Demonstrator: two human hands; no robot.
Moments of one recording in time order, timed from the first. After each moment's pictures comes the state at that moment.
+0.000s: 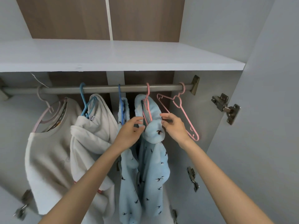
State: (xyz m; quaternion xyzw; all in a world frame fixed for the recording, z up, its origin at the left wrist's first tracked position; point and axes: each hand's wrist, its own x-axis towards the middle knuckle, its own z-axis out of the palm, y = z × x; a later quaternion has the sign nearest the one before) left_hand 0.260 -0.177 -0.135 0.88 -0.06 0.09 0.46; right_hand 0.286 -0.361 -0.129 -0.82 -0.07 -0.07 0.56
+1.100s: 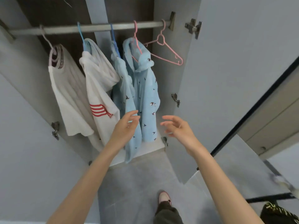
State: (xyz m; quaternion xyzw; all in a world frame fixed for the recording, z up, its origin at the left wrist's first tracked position) left_hand -0.071 -0.134 -0.203 0.83 -0.06 -0.04 0.55; right_hand -0.108 -0.332 -0.202 -0.77 0.09 0.03 0.64
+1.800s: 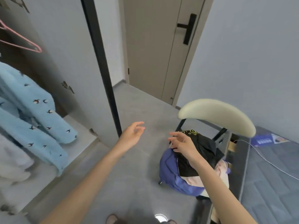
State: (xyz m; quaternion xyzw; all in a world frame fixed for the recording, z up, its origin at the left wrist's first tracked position) left_hand -0.279 -0.439 -0.282 0.77 -0.31 -0.32 0.46; right_hand -0.455 -0.569 -0.286 -0.69 0.42 -0.12 0.59
